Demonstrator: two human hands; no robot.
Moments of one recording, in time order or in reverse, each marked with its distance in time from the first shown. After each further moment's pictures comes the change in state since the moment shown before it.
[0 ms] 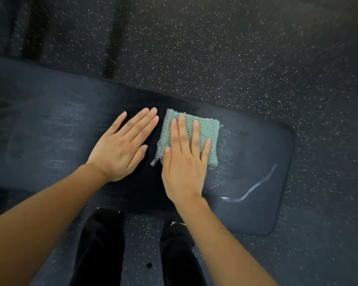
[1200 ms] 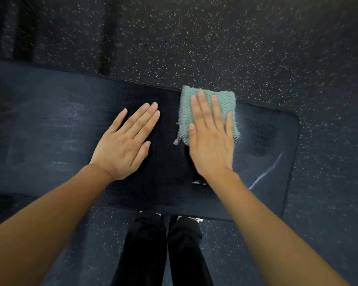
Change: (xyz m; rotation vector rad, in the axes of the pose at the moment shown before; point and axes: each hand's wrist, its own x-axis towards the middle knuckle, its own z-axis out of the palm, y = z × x) left_hand 0.001 -0.001 -0.003 -0.022 -0.013 -0.004; right_hand 0.037 0.041 -0.017 -0.011 -0.003 -0.031
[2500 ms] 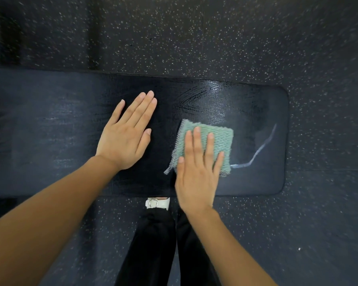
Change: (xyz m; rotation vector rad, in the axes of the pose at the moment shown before) left_hand 0.000 -0.001 0.004 0.001 0.036 0.017; right_hand -0.106 -0.054 0.031 0.040 0.041 0.284
